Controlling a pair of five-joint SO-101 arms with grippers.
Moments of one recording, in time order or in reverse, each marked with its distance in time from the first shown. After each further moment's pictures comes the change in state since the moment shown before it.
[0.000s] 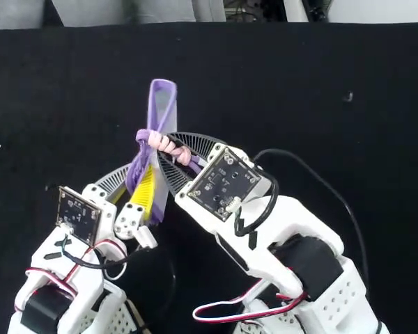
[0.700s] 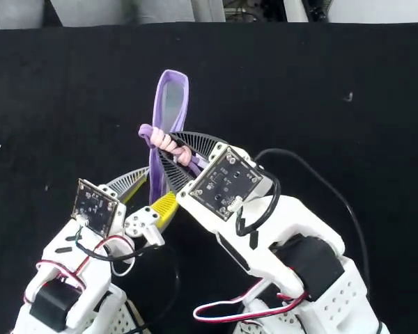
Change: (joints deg) left arm 1.3 0.1 4.0 -0.7 -0.1; right arm 0.2 0.0 -0.1 0.2 0.0
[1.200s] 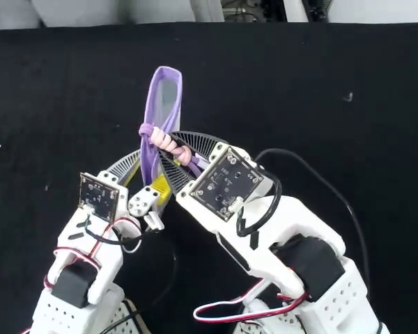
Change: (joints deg) left arm -5.8 0.3 14.9 -22.6 0.0; right arm 0.1 0.0 0.0 0.0 0.0
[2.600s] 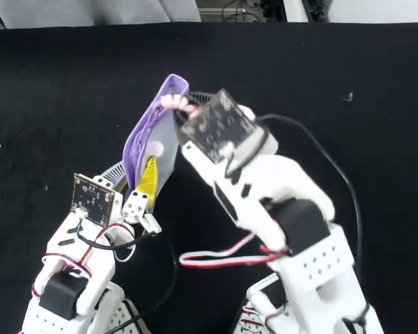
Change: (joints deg) left arm 0.4 0.0 -9.1 13.7 -0.1; right arm 11.9 13.6 -7.9 -4.7 2.7
